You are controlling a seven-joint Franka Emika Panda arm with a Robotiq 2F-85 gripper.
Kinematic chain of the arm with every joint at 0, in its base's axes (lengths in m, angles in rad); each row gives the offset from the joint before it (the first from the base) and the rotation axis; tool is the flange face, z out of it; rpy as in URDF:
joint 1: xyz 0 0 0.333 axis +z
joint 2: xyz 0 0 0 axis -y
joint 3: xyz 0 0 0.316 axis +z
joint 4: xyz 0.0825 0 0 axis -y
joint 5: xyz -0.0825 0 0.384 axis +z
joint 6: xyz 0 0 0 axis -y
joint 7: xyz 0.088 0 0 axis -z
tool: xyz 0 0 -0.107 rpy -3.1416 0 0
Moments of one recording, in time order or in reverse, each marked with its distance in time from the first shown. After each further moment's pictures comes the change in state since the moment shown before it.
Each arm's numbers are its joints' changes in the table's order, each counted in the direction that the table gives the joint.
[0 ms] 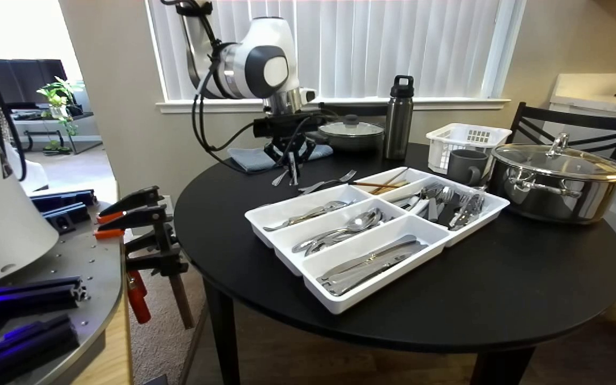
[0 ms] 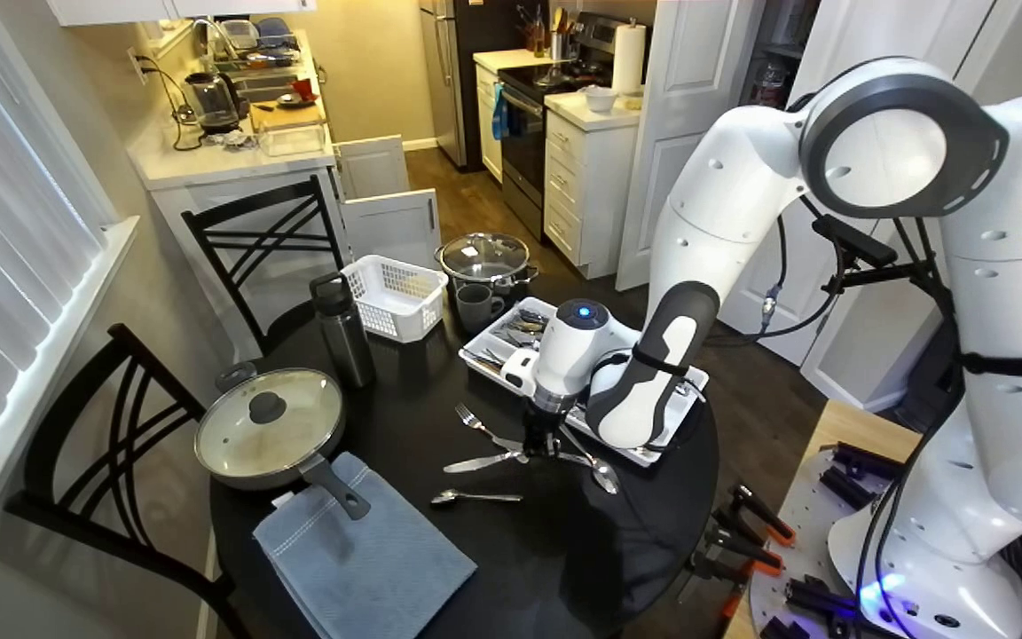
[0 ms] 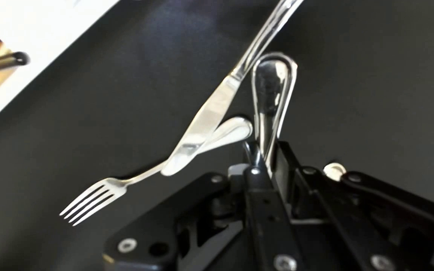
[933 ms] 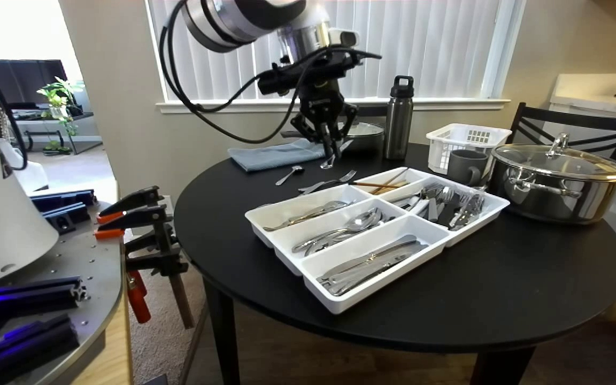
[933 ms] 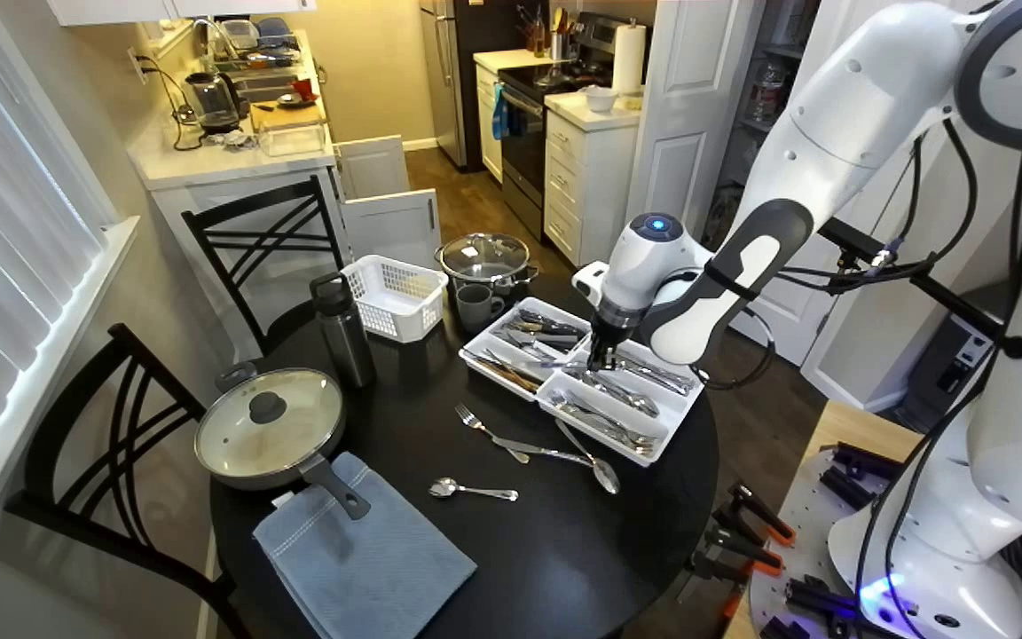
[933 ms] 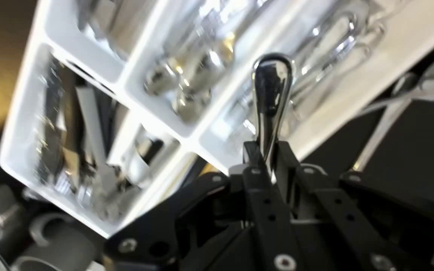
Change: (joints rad) arm -0.110 0.345 -0.187 -0.205 -0.004 -0.106 0.054
